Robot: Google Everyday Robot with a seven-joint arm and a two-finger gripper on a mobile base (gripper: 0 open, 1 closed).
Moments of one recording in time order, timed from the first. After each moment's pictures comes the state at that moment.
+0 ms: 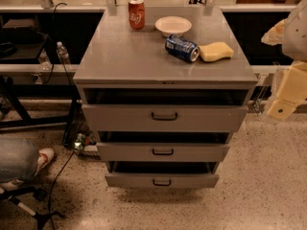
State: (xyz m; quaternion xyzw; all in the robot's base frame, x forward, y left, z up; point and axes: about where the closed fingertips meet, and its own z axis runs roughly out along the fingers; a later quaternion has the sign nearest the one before) arm 0.438 -0.213 0.991 -0.60 0.78 -0.05 0.18
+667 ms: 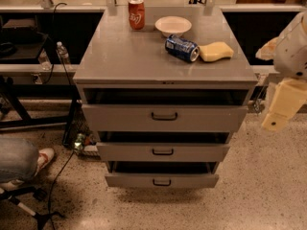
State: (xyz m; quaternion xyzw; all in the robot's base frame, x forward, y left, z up) arm 0.438 -0.215 0.958 -0.60 0.78 -0.04 0.17
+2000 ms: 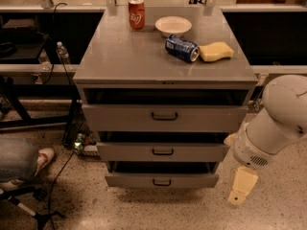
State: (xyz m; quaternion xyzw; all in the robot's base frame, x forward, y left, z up) arm 0.391 -0.197 0.730 -0.60 0.79 0.09 0.08
